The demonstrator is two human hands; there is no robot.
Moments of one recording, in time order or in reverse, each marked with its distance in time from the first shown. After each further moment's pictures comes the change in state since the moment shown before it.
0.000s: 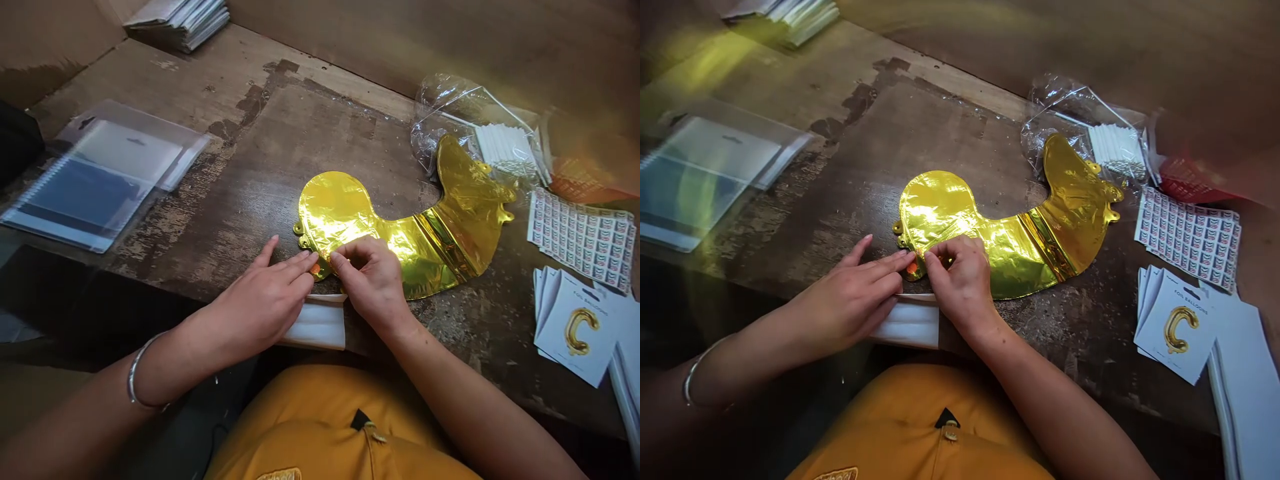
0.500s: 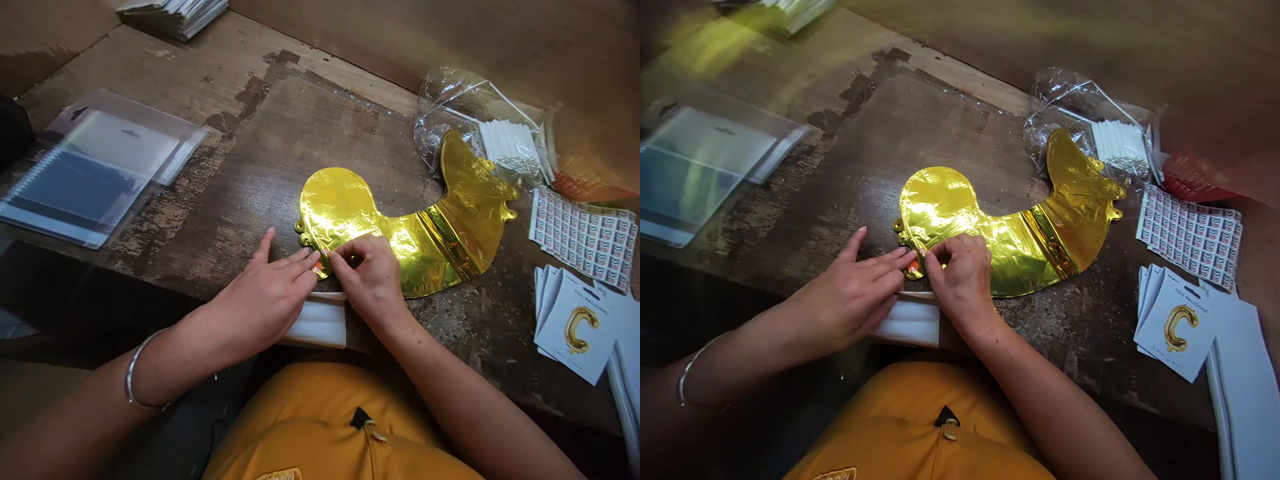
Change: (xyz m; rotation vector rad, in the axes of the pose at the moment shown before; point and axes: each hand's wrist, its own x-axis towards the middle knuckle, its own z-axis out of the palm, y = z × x) left_hand 0.001 0.000 0.003 -0.027 0.031 0.012; right_hand -0.002 0.003 0.005 -0.179 -0.004 -0.059
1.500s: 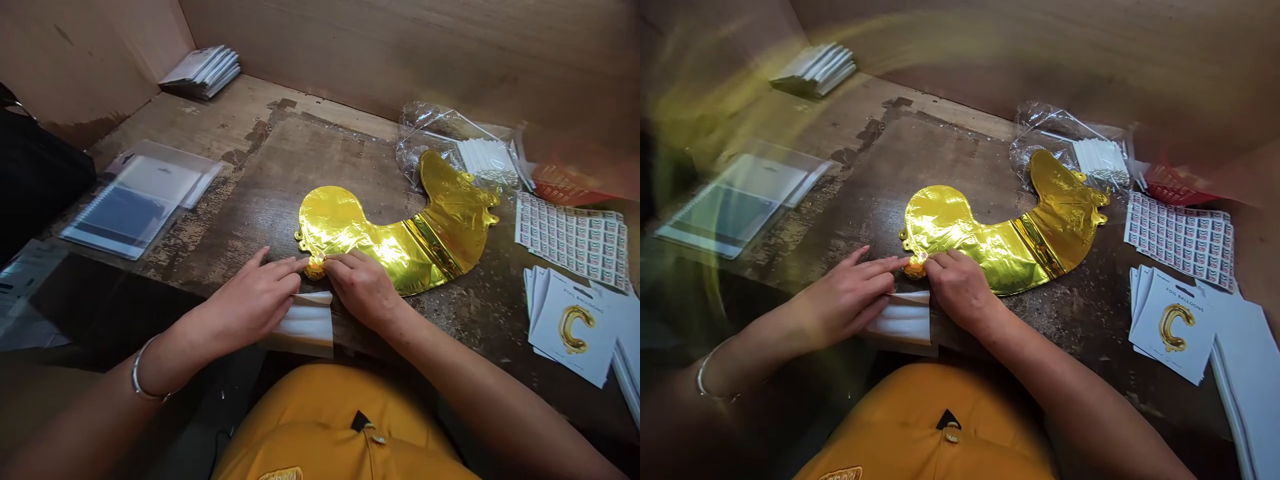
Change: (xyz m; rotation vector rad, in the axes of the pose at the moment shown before) left_hand -0.010 0.002 -0.015 0.087 -0.055 -0.045; right_hand 0.001 0.012 -0.019 -0.289 -0.219 -0.571
